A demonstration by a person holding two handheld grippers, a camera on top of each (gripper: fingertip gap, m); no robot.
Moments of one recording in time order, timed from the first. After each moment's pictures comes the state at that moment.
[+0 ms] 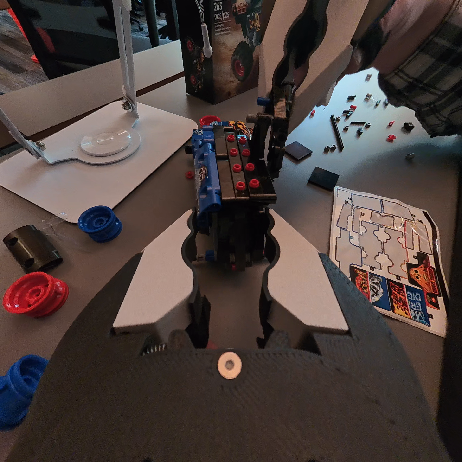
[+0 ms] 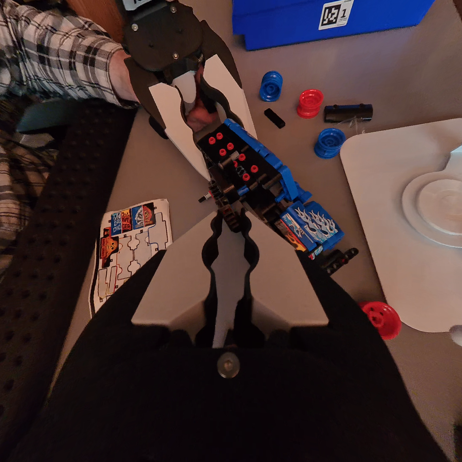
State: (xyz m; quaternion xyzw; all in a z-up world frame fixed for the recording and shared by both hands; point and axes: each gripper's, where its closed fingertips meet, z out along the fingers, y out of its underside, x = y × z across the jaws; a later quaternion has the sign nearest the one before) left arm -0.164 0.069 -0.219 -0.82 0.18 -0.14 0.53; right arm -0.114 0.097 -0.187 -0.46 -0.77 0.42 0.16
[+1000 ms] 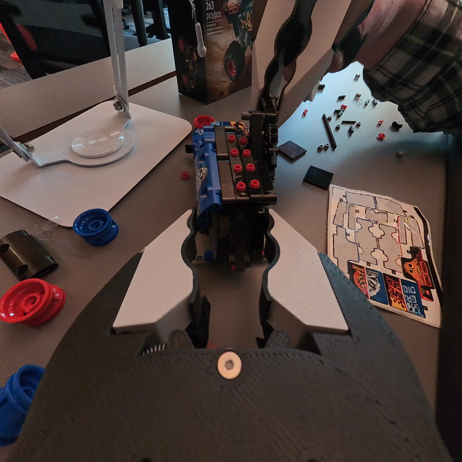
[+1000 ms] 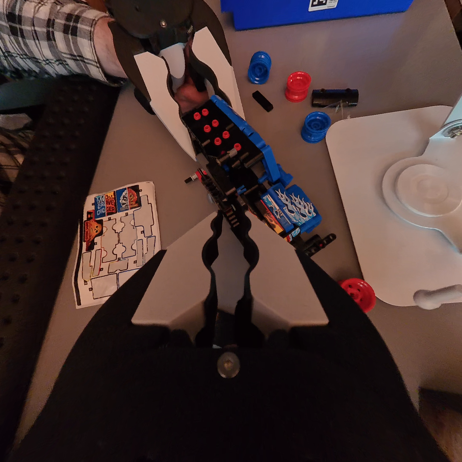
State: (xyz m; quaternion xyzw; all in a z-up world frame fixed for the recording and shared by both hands) left arm -0.164 0.069 -0.219 -0.82 0.20 -0.16 0.52; right arm -0.109 0.115 -0.195 -0.46 -0.78 0.39 0.16
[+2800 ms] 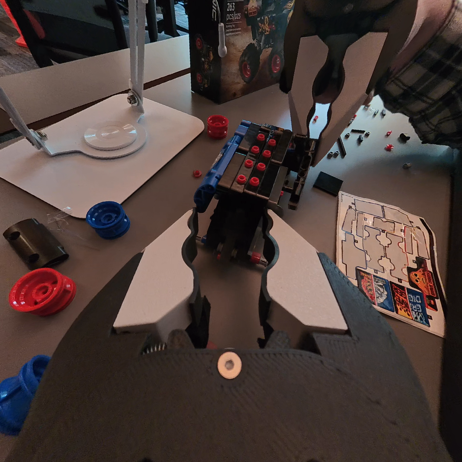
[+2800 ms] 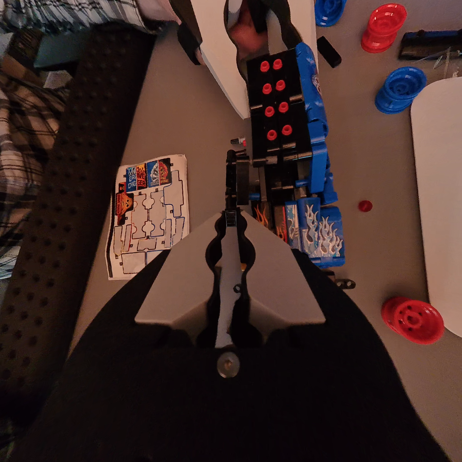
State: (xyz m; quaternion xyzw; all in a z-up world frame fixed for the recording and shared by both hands) left arm -0.176 0.074 -0.219 -0.82 0.17 -0.16 0.52; right arm -0.096 0.085 -0.219 -0.43 -0.82 0.37 0.06
